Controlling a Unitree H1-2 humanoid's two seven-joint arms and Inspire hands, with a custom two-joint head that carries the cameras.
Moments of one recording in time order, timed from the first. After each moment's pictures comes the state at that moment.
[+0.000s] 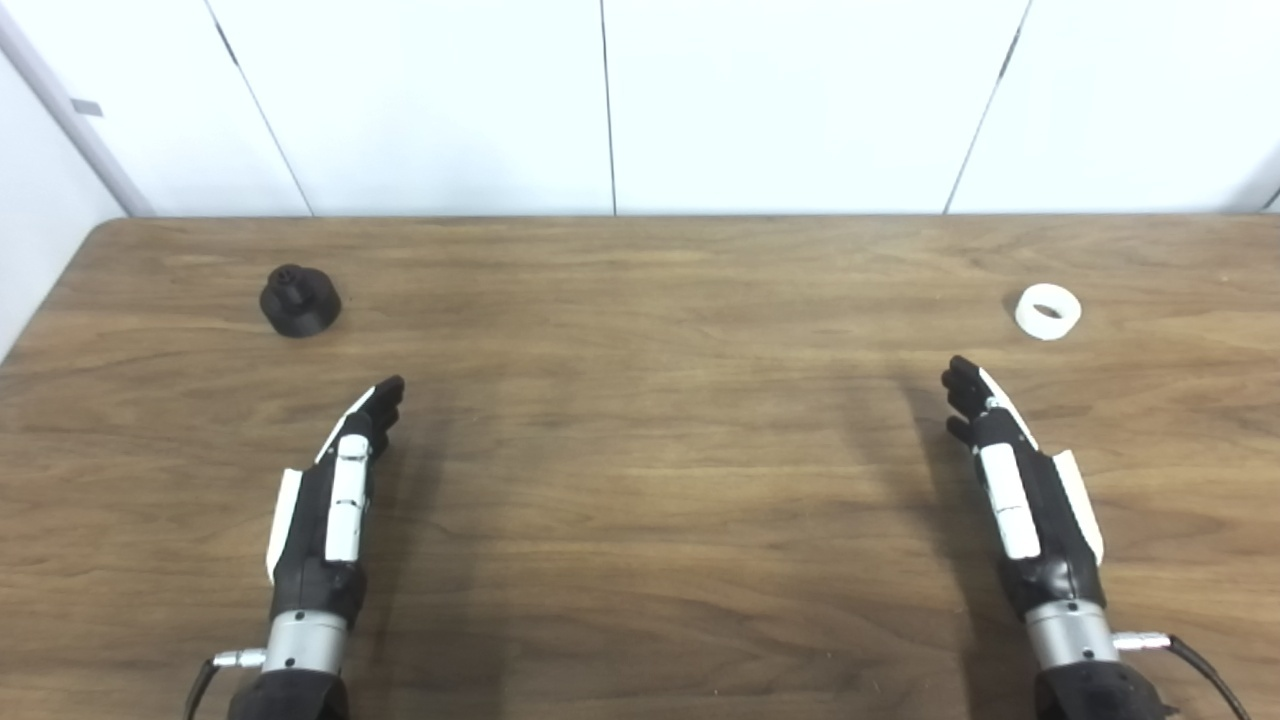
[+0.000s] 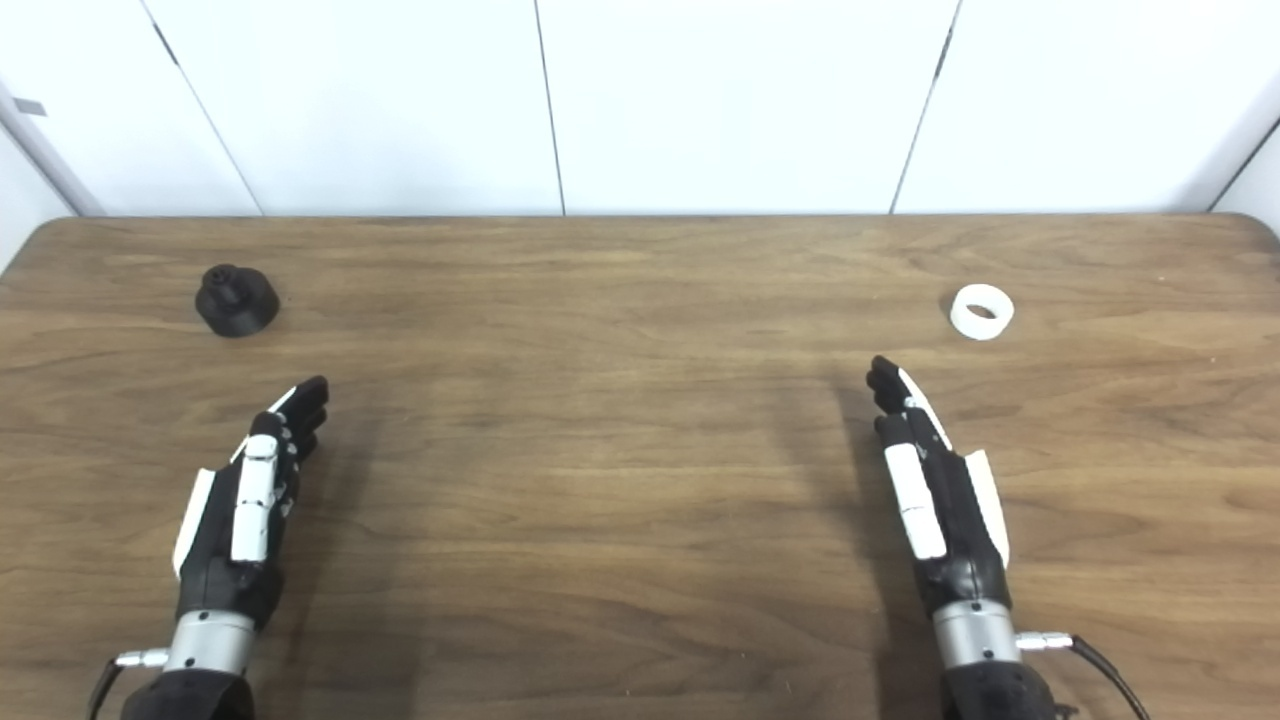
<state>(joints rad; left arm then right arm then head) 0.21 0.06 0.16 -0.33 -0.02 0.10 -0.06 0.17 -0.09 -0.02 -0.27 -0.10 0.04 -0.01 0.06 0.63</state>
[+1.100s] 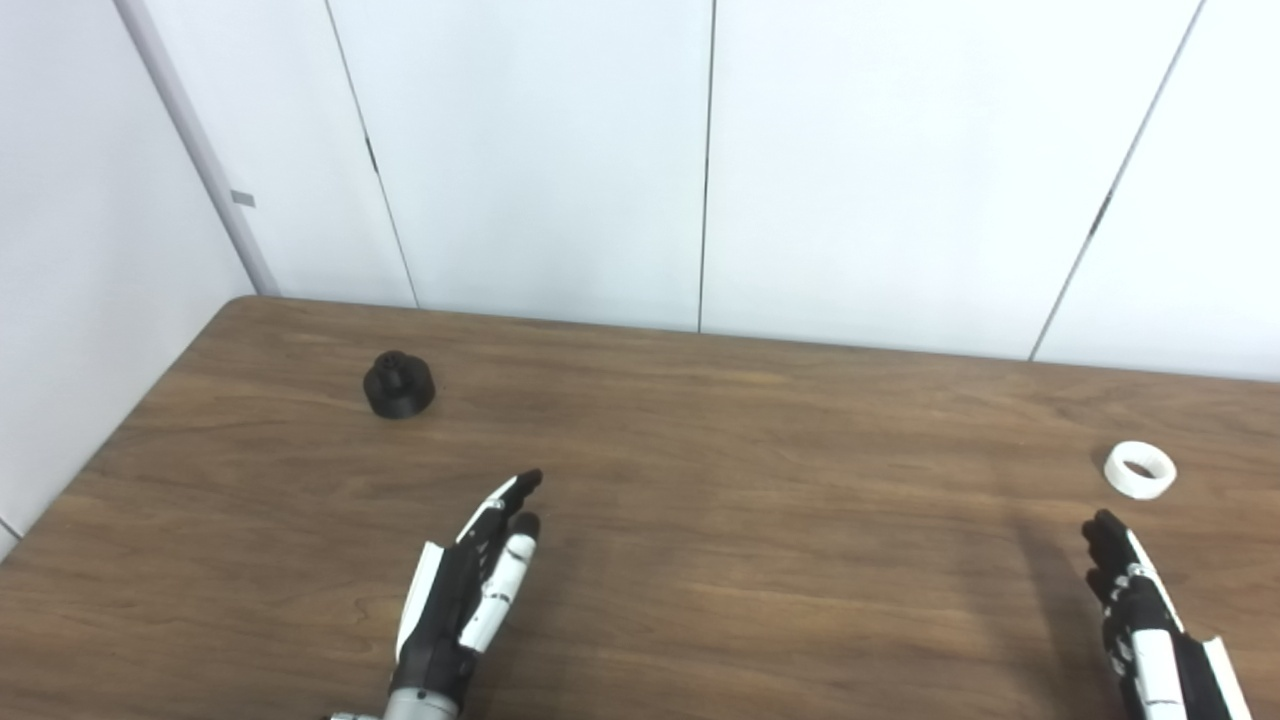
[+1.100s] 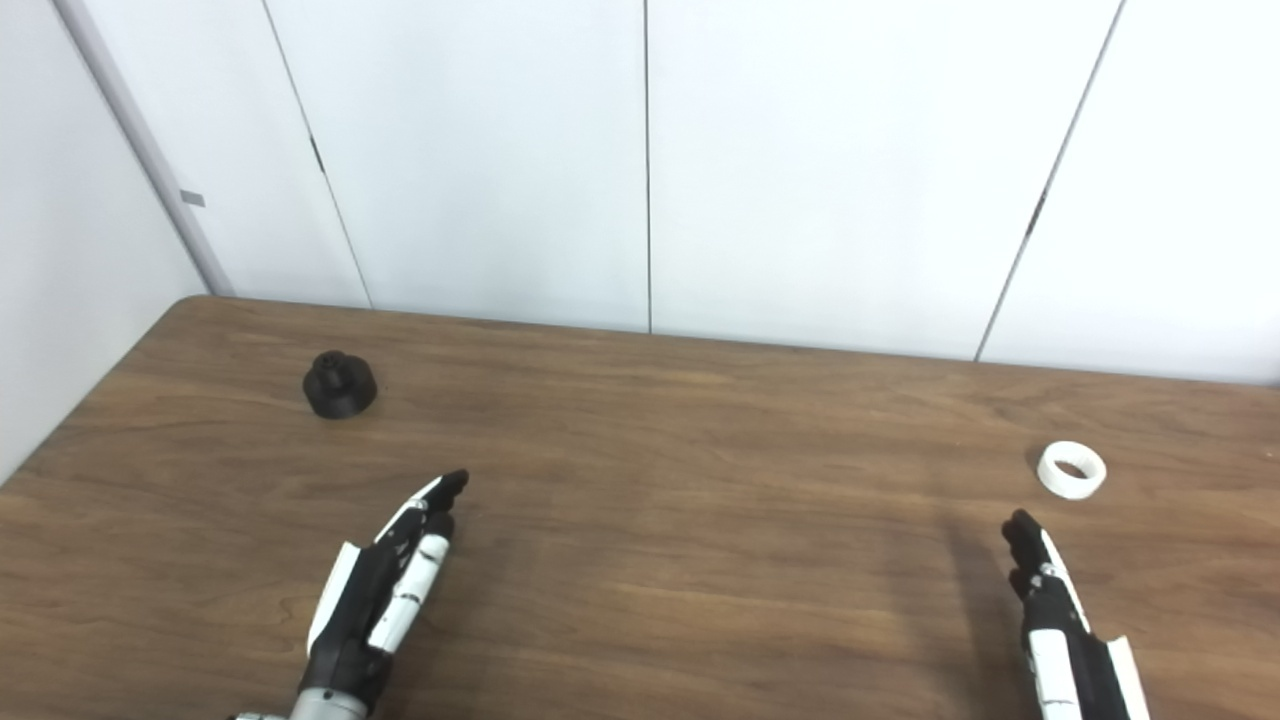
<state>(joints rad) 0.22 0.03 0.05 -0.29 0.11 0.04 0.01 0.16 -0.14 -0.08 -0.17 0.02 -0.13 0.07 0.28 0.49</state>
